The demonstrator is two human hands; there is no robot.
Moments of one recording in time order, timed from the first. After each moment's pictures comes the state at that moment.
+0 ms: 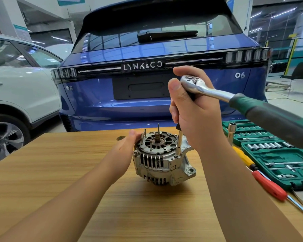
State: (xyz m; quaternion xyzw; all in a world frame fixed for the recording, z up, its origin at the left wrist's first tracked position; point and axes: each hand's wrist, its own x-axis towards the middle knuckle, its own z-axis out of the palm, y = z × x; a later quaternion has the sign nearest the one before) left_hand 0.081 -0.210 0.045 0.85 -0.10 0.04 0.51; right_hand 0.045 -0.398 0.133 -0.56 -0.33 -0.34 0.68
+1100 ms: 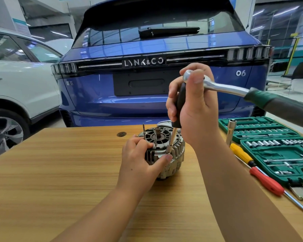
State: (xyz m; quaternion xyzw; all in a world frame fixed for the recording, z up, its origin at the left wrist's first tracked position) left_hand 0.050 -0.250 0.006 0.86 -0.13 0.28 0.40; right_hand 0.036 -0.386 0.135 -0.49 -0.37 -0.30 0.73
